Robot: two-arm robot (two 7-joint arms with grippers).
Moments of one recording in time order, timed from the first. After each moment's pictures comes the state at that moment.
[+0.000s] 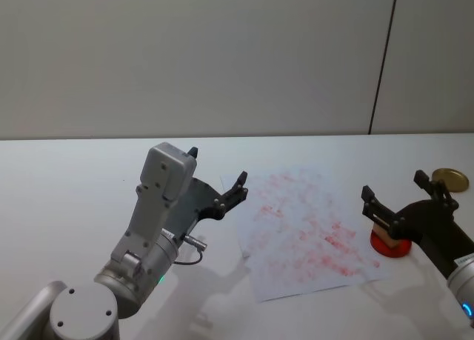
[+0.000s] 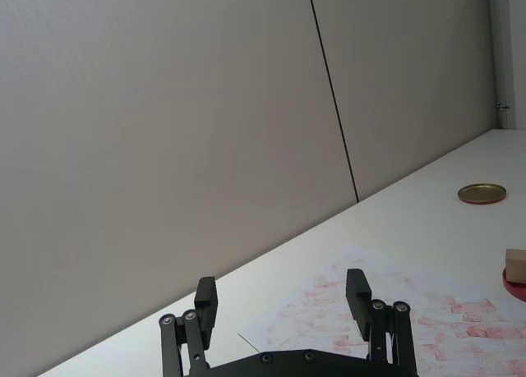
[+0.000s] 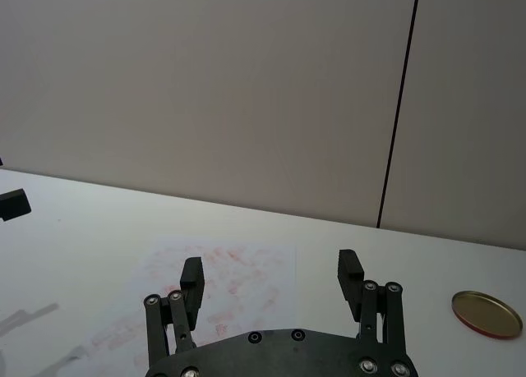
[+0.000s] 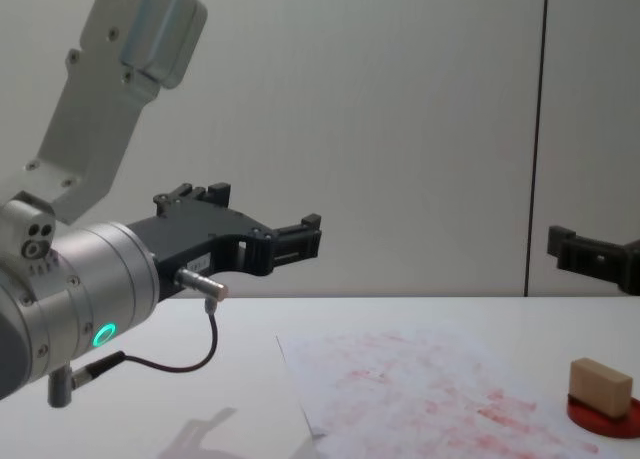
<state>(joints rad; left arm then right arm) -0.24 0.38 0.45 -1.63 -0.20 0.01 -0.01 -0.01 0.34 -0.23 -1.77 0.29 0.03 0.07</state>
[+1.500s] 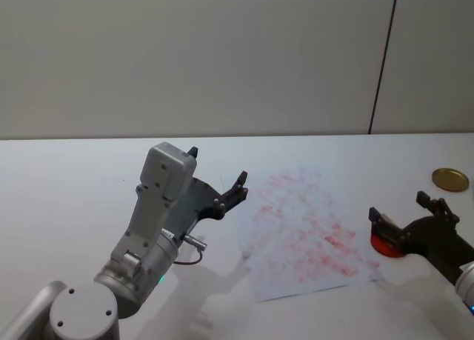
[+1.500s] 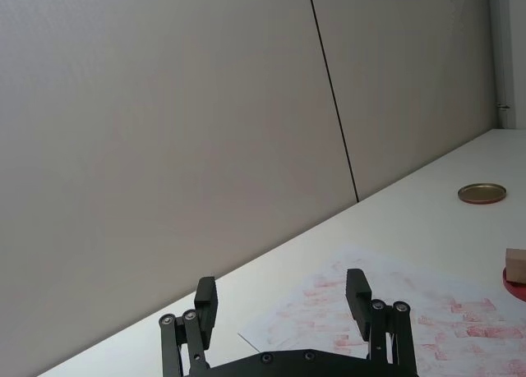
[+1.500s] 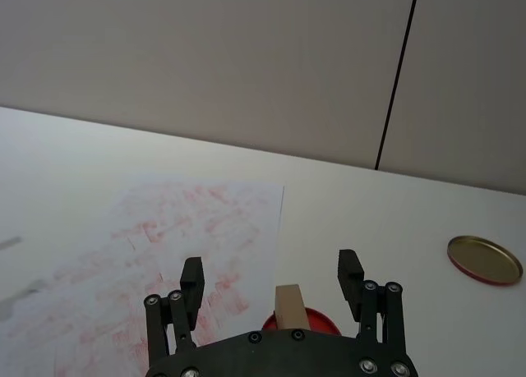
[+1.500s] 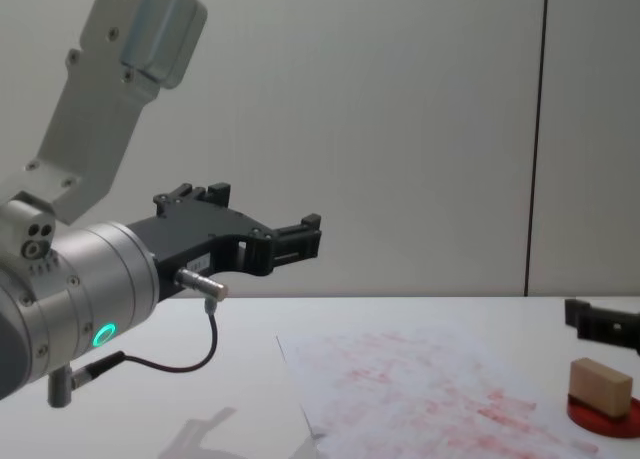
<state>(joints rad) -0.24 0.38 0.45 -1.63 -0.20 0.01 -0.01 0.04 0.36 -0.20 -1.64 0.30 0.11 0.16</state>
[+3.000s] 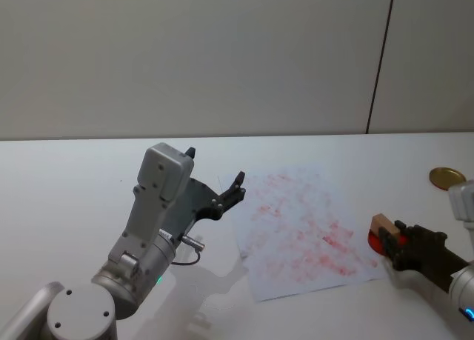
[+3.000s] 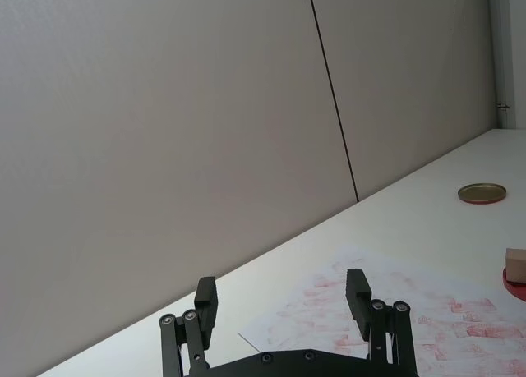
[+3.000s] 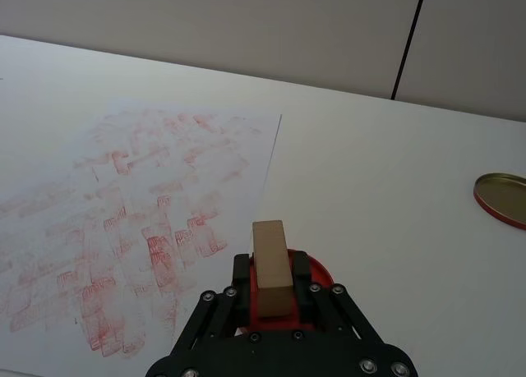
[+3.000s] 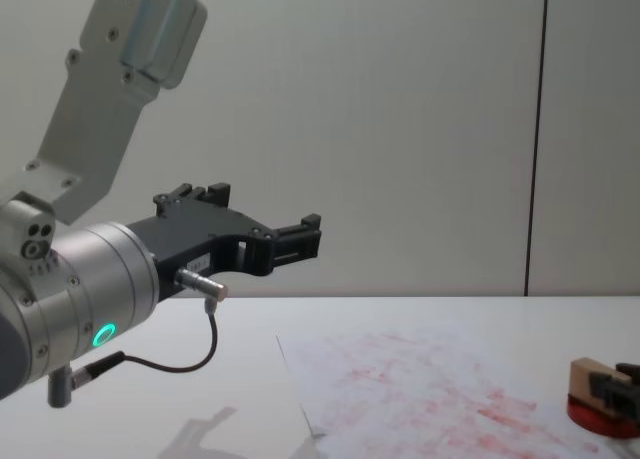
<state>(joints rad) -0.24 0.38 0.45 -1.63 -0.20 0.01 -0.01 0.14 0.34 -0.20 -1.43 0.26 0.16 0.28</state>
